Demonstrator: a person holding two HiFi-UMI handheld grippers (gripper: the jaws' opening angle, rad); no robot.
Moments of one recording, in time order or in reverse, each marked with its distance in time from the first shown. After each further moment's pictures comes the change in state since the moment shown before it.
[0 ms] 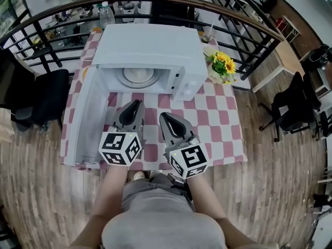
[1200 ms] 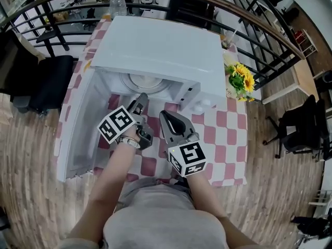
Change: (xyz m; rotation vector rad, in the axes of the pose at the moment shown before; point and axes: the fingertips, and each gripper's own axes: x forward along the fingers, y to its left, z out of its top) left arm 0.102 0.121 -0.096 -0.875 0.057 0.247; right arm 0.093 -0.044 -0.043 0.008 0.120 0.122
